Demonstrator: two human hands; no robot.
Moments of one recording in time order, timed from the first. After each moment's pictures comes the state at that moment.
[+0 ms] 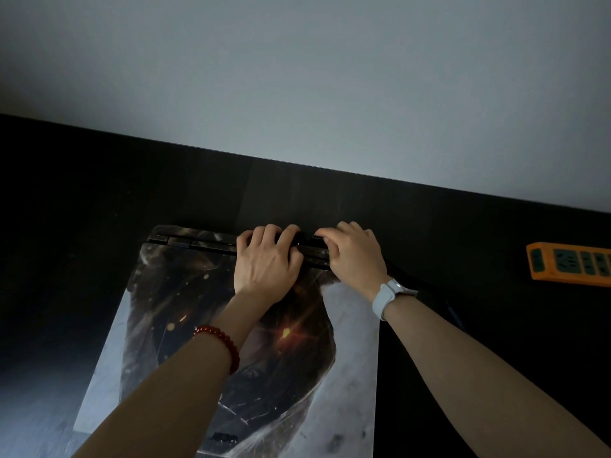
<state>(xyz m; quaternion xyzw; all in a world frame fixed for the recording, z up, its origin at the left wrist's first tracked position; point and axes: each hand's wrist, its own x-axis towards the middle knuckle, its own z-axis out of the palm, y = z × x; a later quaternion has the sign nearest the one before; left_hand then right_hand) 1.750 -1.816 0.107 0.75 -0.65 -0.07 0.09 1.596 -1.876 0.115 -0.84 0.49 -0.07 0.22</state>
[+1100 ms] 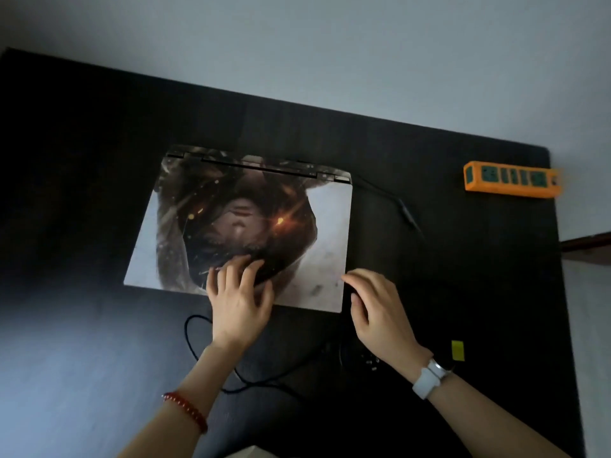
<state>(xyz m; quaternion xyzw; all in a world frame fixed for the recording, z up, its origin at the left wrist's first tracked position) 1.714 -1.581 0.152 0.78 -0.57 -0.15 0.19 1.489 -1.626 0.185 -0.82 0.50 -0.14 0.24</state>
